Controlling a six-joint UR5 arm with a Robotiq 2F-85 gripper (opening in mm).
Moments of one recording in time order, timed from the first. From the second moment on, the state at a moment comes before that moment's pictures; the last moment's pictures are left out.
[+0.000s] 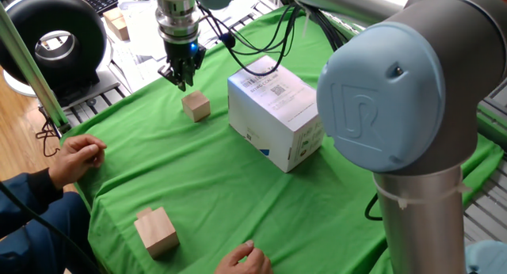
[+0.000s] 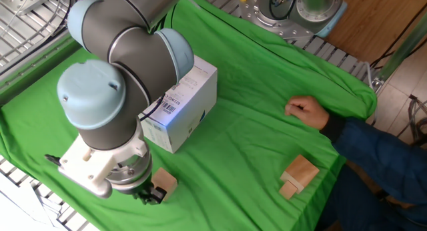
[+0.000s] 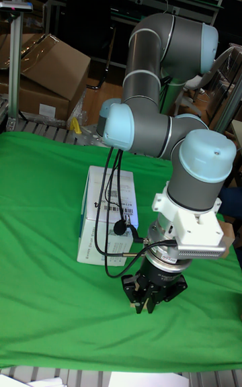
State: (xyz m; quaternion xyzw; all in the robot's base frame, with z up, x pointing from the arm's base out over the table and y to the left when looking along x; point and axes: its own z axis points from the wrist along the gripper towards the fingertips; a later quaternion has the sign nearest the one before) arm 0.724 0.106 0.041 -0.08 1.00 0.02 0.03
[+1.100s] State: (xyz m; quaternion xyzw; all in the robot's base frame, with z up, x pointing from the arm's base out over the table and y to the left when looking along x) arm 0.701 0.113 0.025 -0.05 1.00 0.03 0.00
